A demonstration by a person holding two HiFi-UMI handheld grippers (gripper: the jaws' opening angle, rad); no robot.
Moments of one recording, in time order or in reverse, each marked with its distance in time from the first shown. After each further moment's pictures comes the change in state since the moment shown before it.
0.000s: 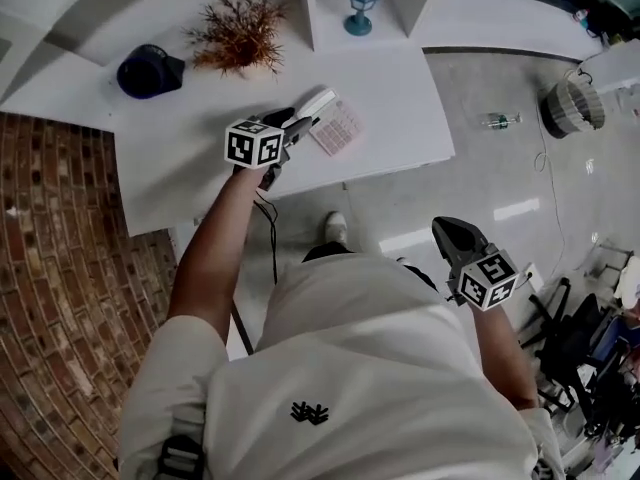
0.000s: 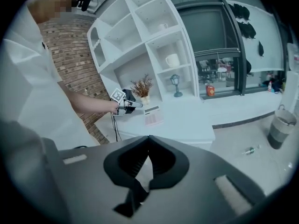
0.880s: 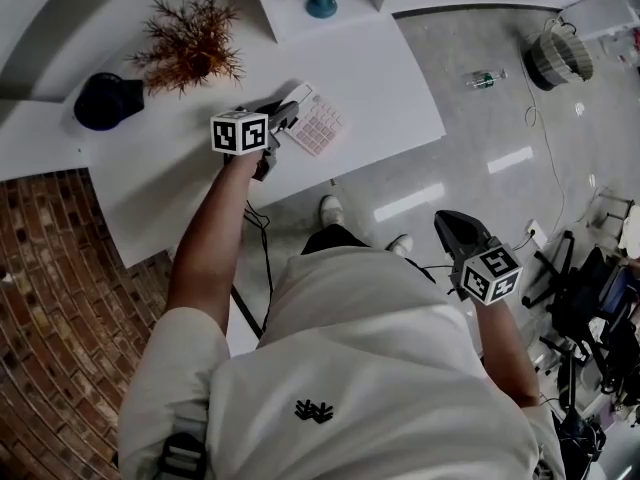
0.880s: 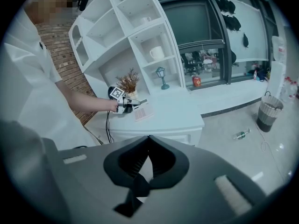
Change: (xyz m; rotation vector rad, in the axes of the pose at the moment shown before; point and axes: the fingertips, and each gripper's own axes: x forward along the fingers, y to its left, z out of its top) left arm 0.075 0.019 -0.006 -0.149 0.064 -0.141; right arm 0.001 -0.028 -0.019 0.128 0.058 -0.114
